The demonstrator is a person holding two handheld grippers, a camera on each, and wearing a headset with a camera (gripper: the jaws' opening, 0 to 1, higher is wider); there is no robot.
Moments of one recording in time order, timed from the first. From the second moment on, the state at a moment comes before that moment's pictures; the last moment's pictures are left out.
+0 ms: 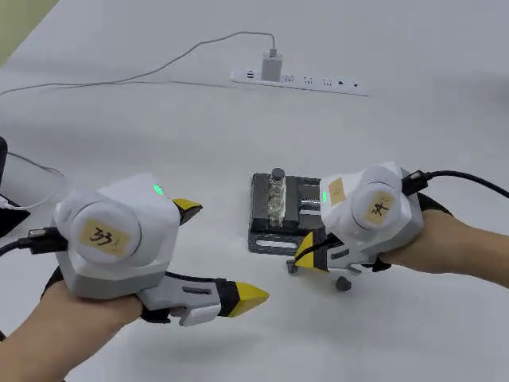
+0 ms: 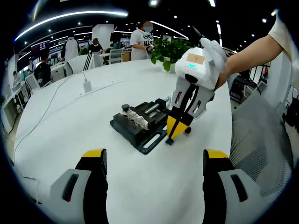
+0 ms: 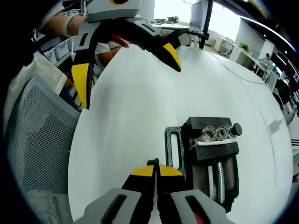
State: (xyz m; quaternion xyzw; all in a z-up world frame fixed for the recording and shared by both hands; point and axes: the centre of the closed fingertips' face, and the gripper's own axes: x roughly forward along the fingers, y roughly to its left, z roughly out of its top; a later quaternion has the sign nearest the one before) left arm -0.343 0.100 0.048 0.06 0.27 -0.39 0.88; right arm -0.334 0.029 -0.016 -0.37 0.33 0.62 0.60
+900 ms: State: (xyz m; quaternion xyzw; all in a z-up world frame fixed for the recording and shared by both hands) left arm -0.348 0.054 0.098 -0.20 0.26 -0.40 0.86; right arm -0.338 0.021 0.097 -0.40 0.14 0.58 0.69
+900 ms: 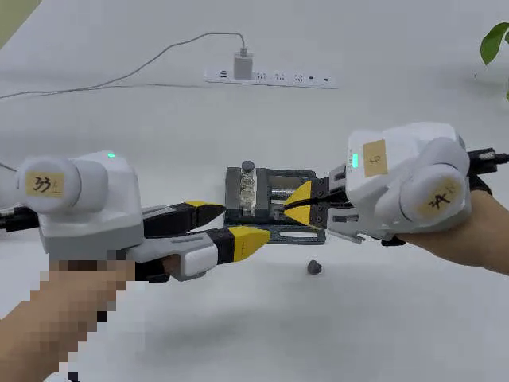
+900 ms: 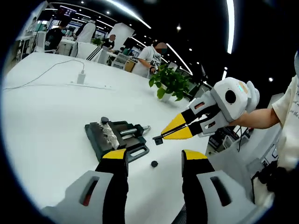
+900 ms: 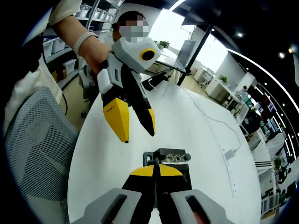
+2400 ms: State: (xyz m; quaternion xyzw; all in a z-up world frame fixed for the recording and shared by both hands) left arm -0.365 0.028 0.129 -0.31 0.24 -0.43 0.82; right arm -0.373 0.029 0.137 -0.41 0.03 0.61 0.68
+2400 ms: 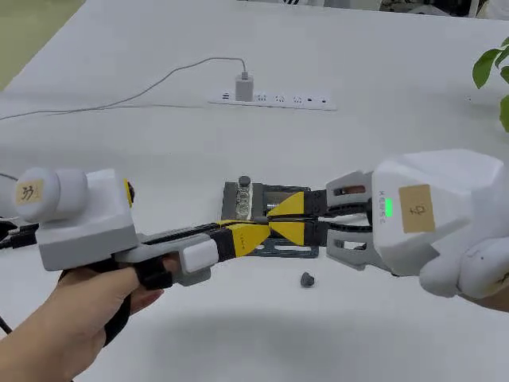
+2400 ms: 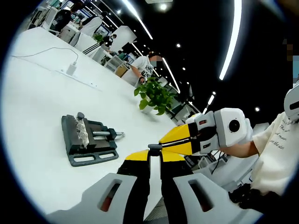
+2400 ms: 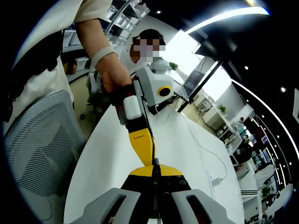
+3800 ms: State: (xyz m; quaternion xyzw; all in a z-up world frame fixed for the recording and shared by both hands) left arm -0.392 0.029 0.099 -0.09 0.26 -0.50 0.82; right arm -0.393 0.008 0.098 -0.27 0.24 0.64 0.67
